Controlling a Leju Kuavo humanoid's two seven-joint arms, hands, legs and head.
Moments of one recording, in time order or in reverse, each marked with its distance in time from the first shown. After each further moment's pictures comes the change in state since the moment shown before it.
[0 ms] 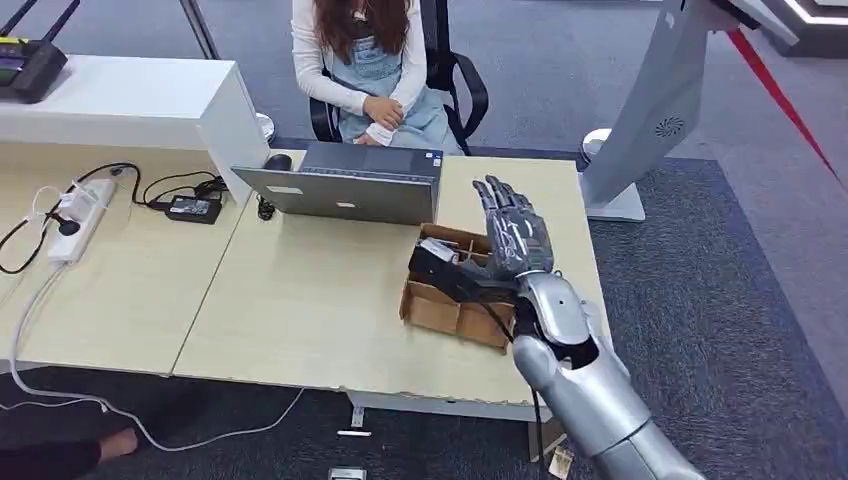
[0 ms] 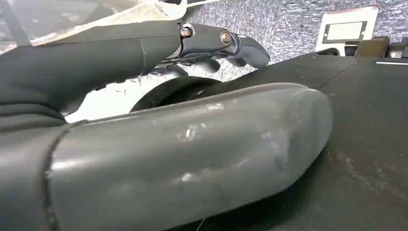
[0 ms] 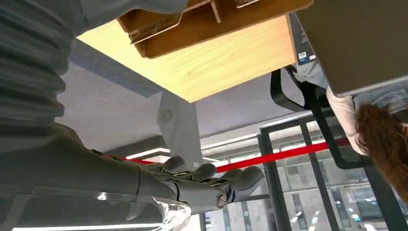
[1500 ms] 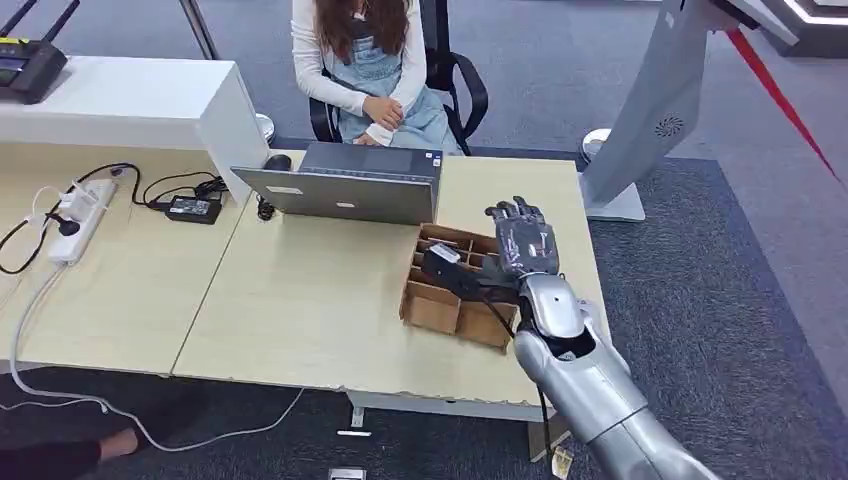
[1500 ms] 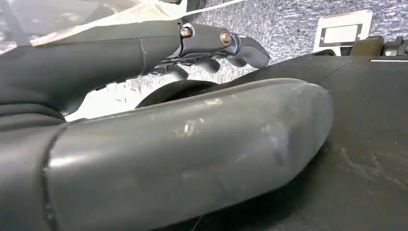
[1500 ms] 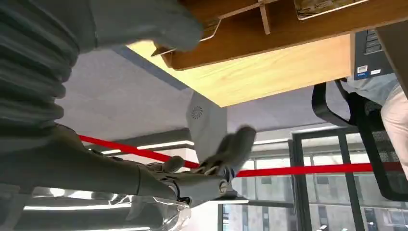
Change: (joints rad) left arm -0.004 -0.001 0.000 0.000 -0.039 -0.017 0.002; right arm -0.042 0.001 0.007 0.169 0.076 -0.004 0.049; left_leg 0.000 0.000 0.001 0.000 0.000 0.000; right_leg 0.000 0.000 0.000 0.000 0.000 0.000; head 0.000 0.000
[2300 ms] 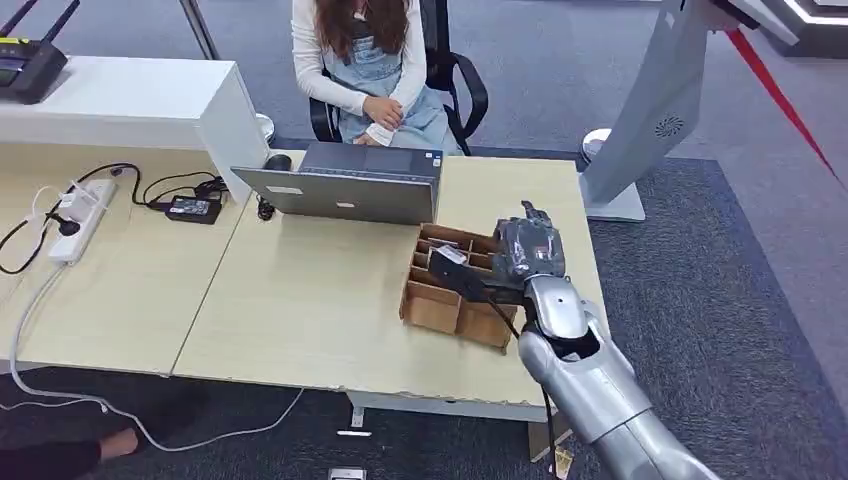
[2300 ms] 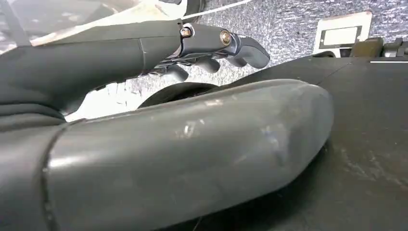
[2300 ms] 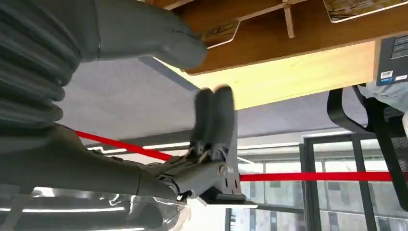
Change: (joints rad) left arm -0.001 0.000 0.000 0.000 -0.013 0.000 0.003; right arm 0.007 -0.008 -0.016 0.004 0.018 0.023 0.021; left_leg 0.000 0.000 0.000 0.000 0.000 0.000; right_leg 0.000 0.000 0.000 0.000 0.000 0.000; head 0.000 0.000
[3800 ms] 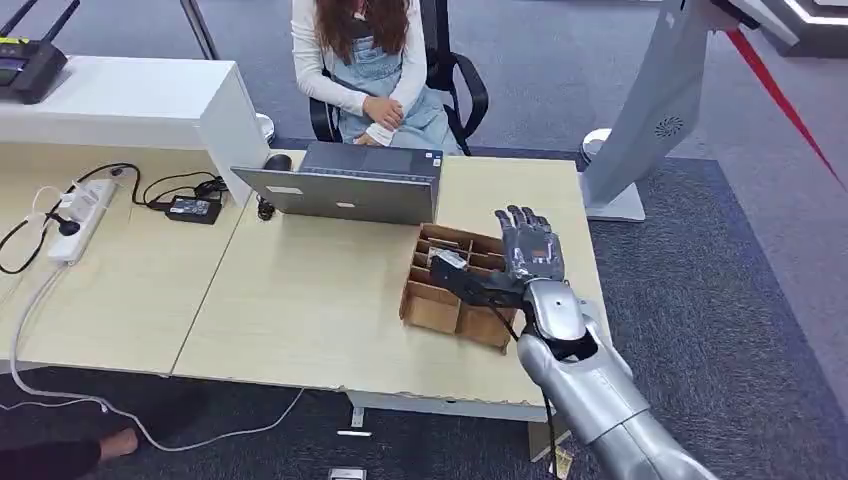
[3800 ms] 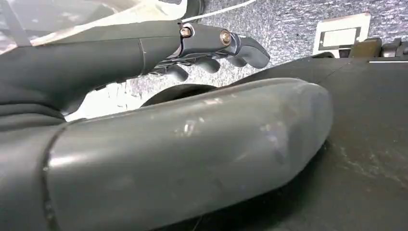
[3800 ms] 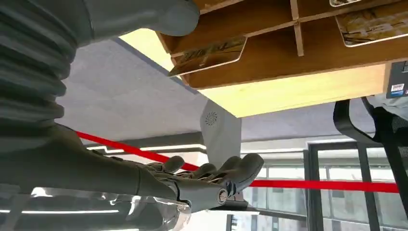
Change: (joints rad) left arm -0.001 -0.001 0.000 0.000 -0.014 -0.006 0.001; right arm 0.001 0.005 0.000 0.034 0.008 0.003 0.003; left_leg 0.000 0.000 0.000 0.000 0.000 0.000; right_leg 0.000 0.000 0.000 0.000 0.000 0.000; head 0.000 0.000
